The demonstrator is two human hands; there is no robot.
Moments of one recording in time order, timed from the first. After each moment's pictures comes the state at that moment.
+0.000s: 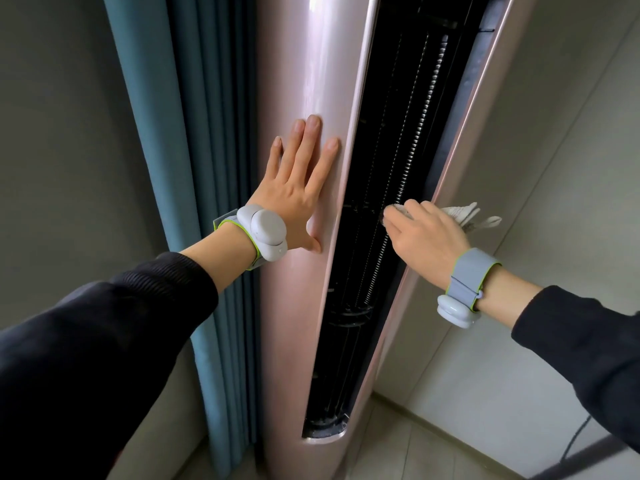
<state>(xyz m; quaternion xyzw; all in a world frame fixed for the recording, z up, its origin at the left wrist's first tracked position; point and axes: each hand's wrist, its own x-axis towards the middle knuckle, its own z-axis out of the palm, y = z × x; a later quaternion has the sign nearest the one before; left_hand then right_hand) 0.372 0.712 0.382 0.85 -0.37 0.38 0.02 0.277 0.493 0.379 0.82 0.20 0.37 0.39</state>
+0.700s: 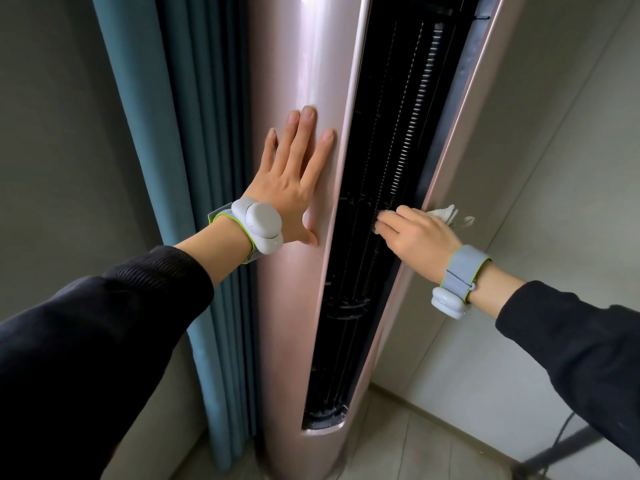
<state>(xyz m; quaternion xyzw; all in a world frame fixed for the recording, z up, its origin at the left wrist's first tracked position) 0.374 0.712 0.381 0.84 -0.38 0.38 0.02 0.276 0.487 0.365 0.85 0.23 0.35 0.31</state>
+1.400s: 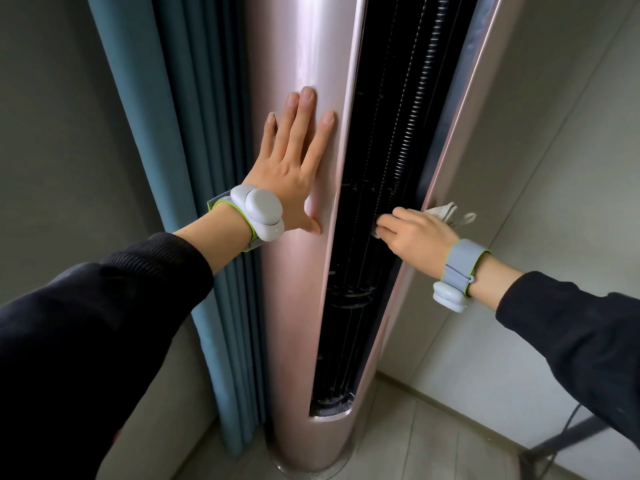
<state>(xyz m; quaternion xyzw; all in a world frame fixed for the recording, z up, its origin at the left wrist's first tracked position) 0.377 0.712 0.380 0.84 -0.38 0.39 0.03 0.281 0.485 0.346 0.86 0.26 0.30 0.32</state>
